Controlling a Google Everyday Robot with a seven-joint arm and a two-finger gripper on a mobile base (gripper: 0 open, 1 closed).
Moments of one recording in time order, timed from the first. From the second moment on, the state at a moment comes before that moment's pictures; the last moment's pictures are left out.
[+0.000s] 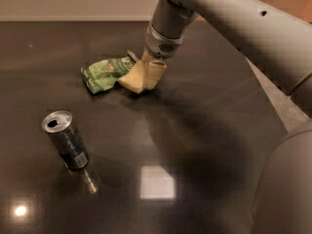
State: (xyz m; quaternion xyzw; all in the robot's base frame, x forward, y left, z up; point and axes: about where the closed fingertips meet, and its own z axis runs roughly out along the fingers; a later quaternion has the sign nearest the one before) arm 0.628 0.016 0.873 -0.74 0.65 0.06 0.18
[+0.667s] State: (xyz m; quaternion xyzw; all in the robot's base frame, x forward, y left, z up) arm 0.628 0.018 0.870 -0.74 0.65 0.06 0.18
